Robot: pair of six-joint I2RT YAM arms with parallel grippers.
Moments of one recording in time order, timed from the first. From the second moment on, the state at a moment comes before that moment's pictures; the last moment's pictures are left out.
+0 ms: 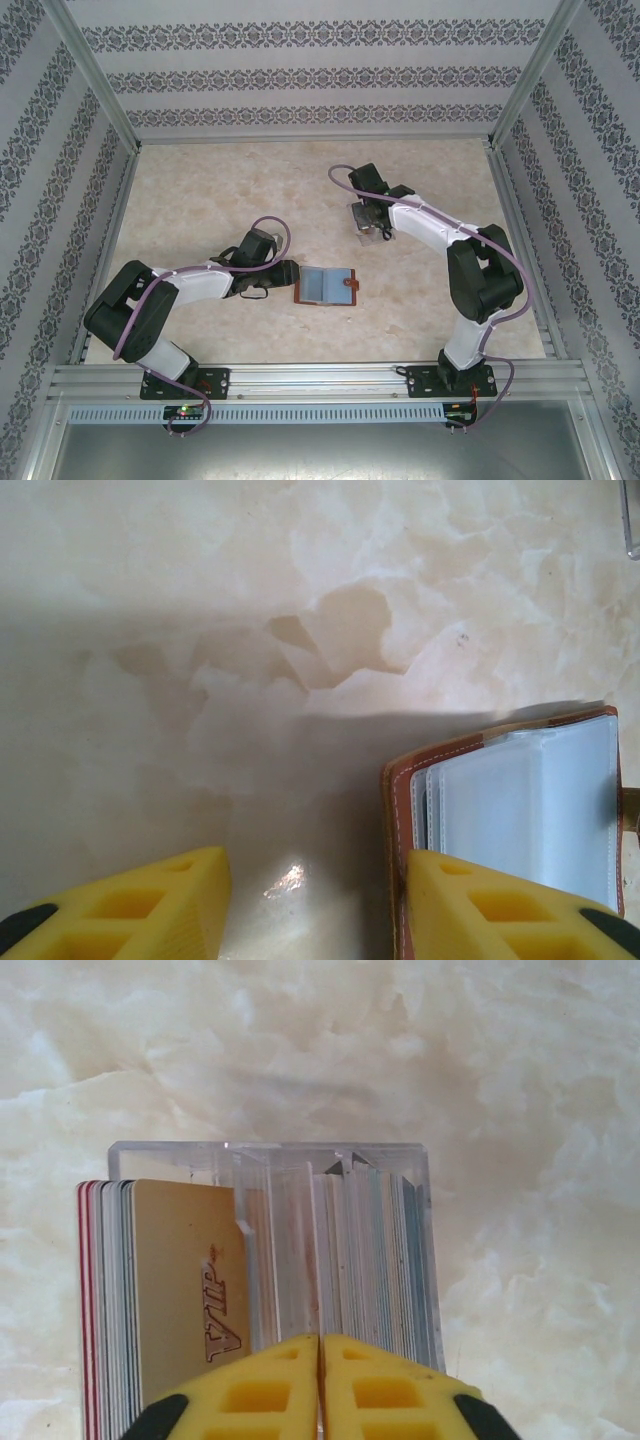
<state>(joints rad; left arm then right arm) -0.54 1.55 0.63 0.00 0.23 -0.66 0.48 1.80 1.30 -0.58 0.29 0.21</state>
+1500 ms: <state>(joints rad) -0.53 1.60 0.66 -0.02 0.23 -0.64 0.44 1.42 0.49 0.00 -0.76 0.66</state>
